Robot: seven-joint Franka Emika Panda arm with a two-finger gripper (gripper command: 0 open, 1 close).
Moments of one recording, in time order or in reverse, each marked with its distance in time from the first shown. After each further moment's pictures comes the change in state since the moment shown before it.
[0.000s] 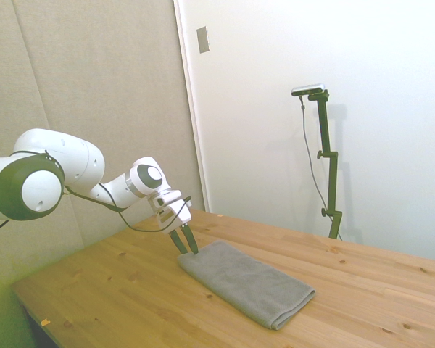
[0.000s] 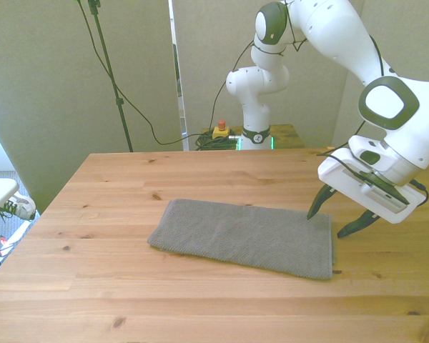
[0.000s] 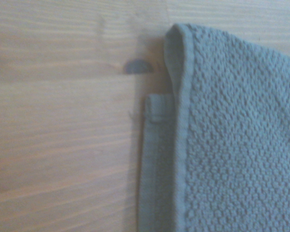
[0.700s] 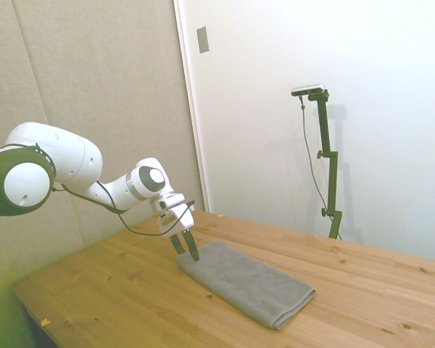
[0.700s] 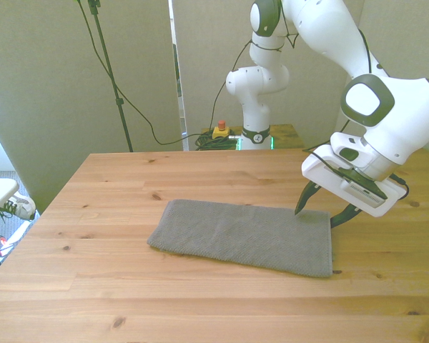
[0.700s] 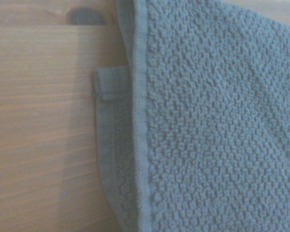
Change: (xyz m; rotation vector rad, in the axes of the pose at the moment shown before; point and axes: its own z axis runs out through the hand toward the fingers) arm 0.008 0.024 0.014 -0.004 -0.020 -0.013
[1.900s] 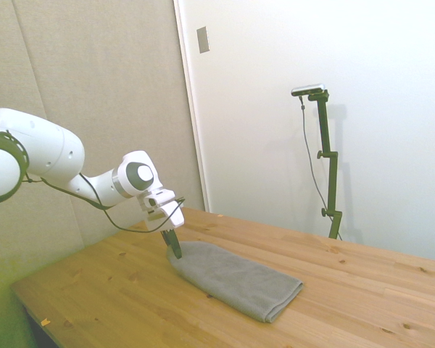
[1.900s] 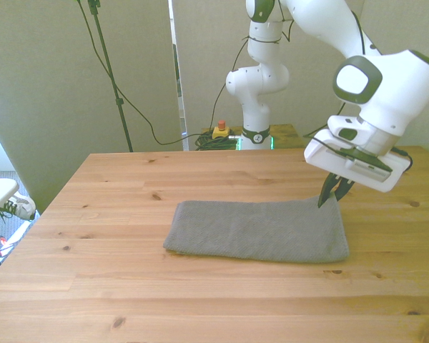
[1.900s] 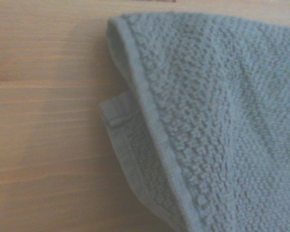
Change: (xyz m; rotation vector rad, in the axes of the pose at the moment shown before) arm -0.010 0.051 -0.047 0.160 -0.079 -0.059
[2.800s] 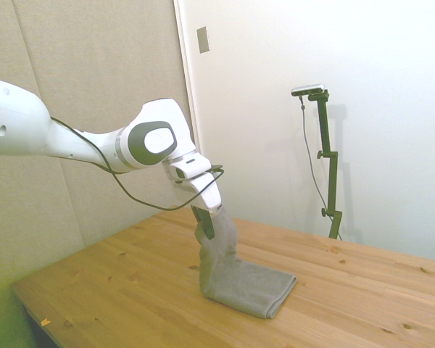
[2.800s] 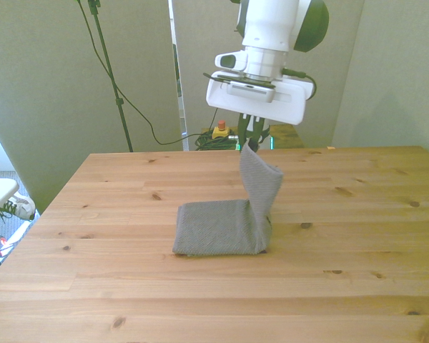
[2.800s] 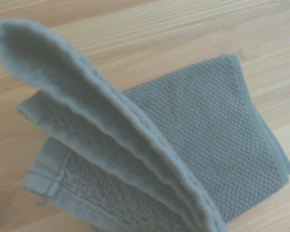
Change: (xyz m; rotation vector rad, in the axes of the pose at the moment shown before) arm 0.182 0.189 -0.031 0.165 -0.107 0.247
